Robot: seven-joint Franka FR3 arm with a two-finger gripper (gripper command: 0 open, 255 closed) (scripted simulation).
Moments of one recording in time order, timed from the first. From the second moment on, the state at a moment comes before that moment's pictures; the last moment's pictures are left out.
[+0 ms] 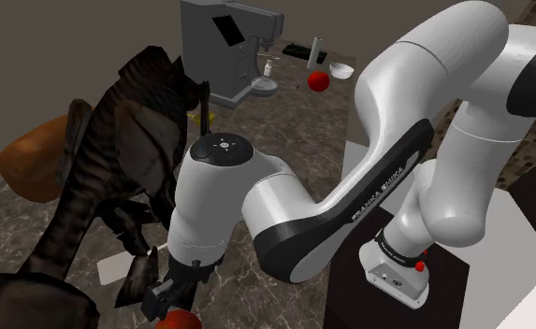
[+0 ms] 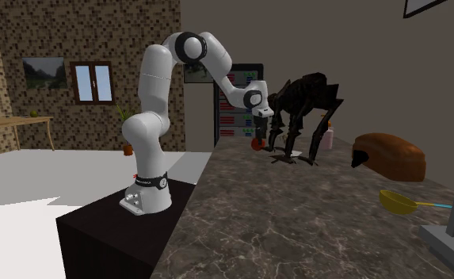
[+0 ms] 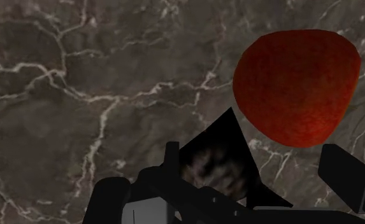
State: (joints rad) arm 0.38 0.22 0.70 -2.13 -0.10 2.50 1.06
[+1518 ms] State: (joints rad) arm 0.23 0.13 0.92 -2.54 -0.08 3.25 0.47
